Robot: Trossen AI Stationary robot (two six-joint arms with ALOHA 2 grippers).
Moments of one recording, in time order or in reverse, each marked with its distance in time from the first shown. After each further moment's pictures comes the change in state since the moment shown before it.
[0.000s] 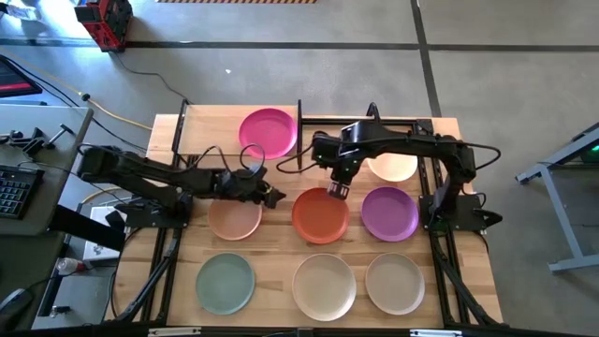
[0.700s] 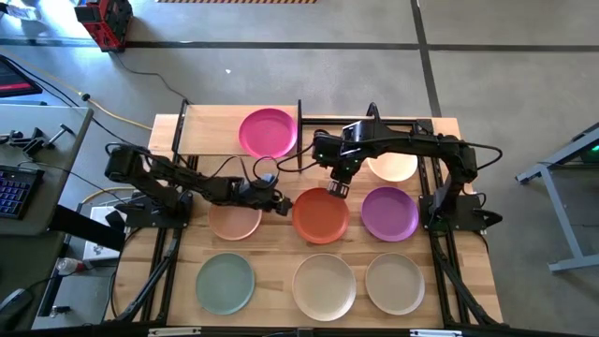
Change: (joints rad) left arm -0.011 0.256 0.000 0.164 0.028 -0.062; right arm 0.000 -0.006 0.000 0.013 0.008 -0.012
